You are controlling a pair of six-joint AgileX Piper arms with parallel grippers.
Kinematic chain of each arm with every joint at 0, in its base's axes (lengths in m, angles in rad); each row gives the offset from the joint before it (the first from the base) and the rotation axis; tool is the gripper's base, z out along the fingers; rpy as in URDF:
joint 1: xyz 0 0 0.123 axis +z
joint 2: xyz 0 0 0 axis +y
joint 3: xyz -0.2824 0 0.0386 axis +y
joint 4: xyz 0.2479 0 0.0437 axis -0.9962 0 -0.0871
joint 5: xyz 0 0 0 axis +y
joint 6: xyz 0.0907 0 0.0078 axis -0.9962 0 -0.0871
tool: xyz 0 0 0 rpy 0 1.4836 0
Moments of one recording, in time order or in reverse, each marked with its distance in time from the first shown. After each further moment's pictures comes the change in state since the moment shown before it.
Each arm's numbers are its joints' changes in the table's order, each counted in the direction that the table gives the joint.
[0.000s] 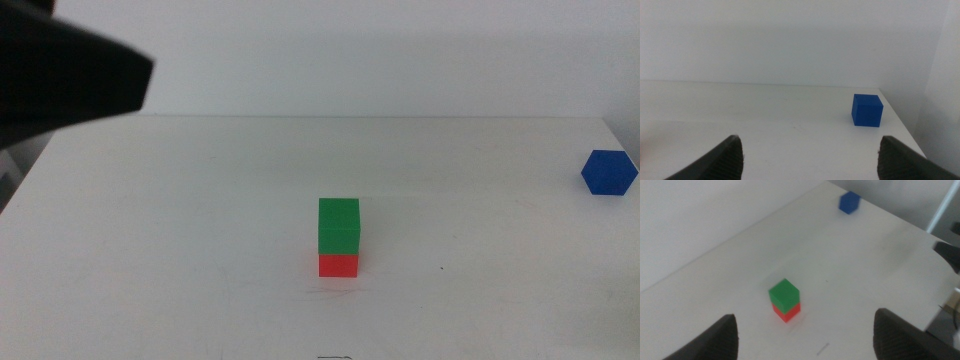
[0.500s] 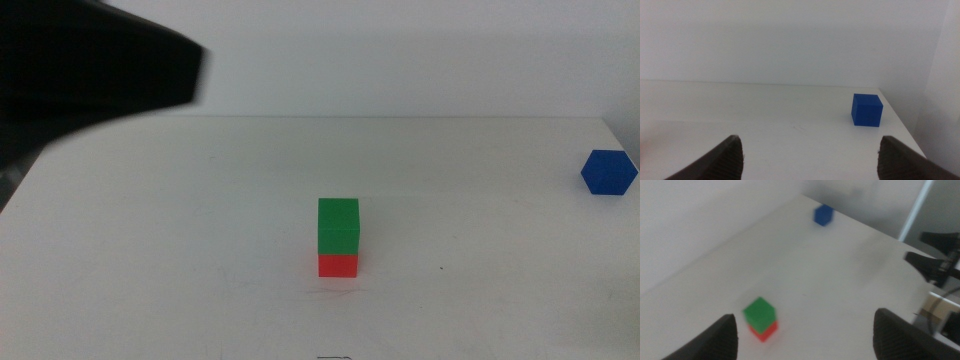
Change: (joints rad) left arm 0.000 0.021 -0.002 0.105 -0.072 -0.066; right arm 0.000 0.000 0.000 0.000 0.000 0.000
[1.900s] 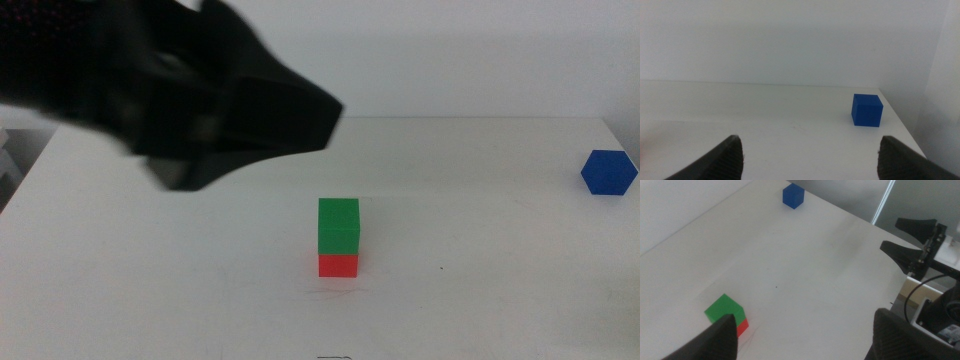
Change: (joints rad) left arm 0.000 0.134 -0.008 0.139 -0.027 -0.051; right arm 0.000 0.000 0.000 0.000 0.000 0.000
